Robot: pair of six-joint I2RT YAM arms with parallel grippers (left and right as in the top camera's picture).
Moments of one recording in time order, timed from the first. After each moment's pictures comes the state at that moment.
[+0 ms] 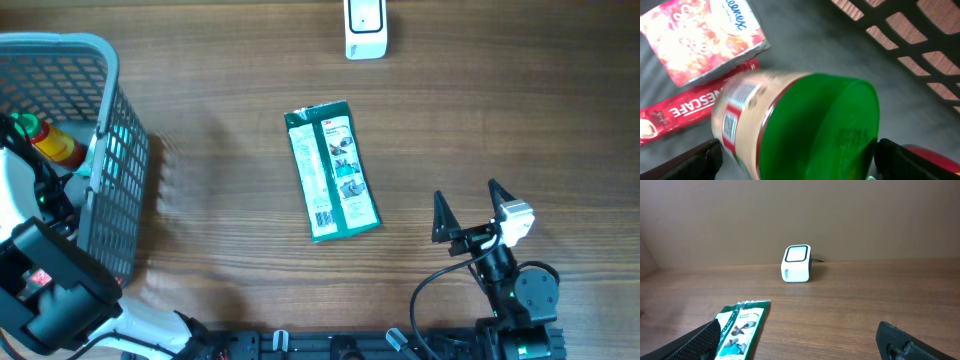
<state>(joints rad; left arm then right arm) 0.69 1.80 1.35 -0.98 -0.29 -1.47 0.12 0.02 0.01 0.00 -0.14 0.14</state>
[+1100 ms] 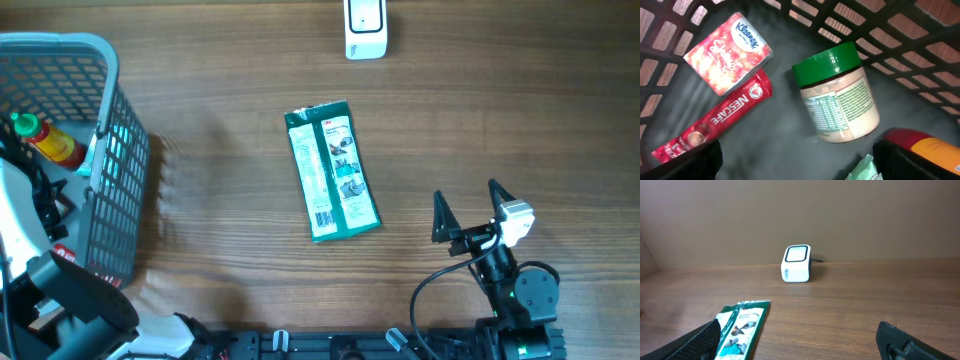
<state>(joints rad) 0.69 1.66 1.35 -1.03 -0.35 -1.33 0.12 0.02 0.01 0.00 -0.14 0.14</state>
